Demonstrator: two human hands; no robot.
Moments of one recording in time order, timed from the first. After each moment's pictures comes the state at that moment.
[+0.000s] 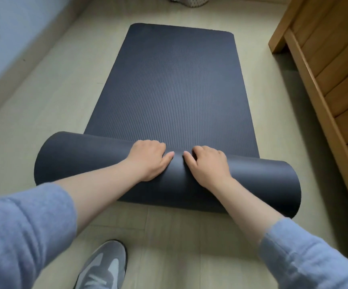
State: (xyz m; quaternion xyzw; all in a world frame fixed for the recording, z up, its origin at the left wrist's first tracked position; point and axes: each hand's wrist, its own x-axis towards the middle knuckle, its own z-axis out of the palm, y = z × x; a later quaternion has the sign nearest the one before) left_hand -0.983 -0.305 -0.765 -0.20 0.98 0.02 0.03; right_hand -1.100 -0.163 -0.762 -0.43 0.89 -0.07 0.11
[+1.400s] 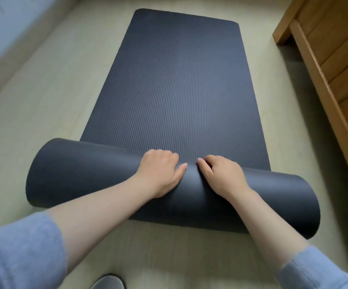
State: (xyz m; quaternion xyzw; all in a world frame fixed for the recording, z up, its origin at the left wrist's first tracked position) left_hand -0.921 -0.242 -0.779 -0.19 0.98 0.04 0.01; right_hand -1.051 -0.109 -0.774 -0.42 0.89 -0.06 0.15
